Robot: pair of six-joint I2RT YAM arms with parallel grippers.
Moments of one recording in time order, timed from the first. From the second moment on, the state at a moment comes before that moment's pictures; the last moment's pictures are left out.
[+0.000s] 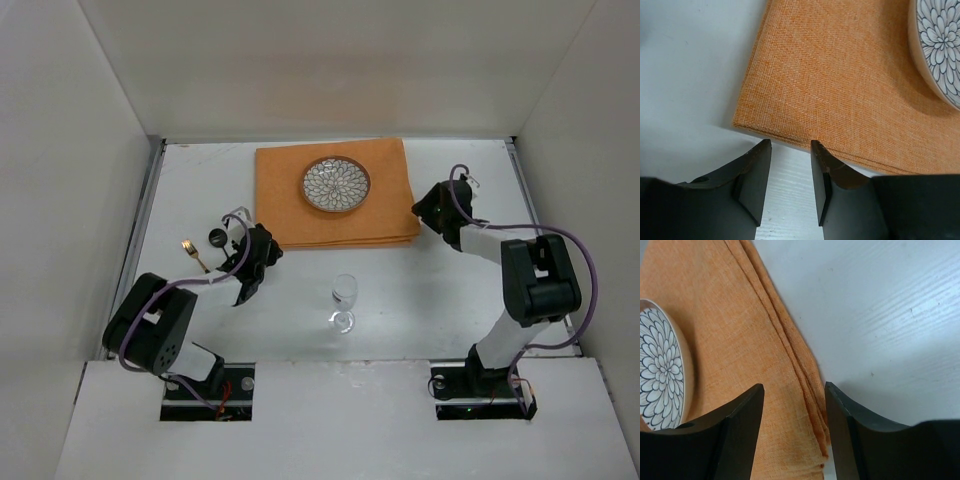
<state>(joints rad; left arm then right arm) -0.47 1.42 0.46 0.38 -0.41 -0.79 0.14 1.70 0.88 0.22 0.11 0.77</state>
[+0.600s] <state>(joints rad) -0.42 1.58 0.59 0.35 -0.42 -0.85 0.15 1.61 0.77 0.15 0.02 0.78</state>
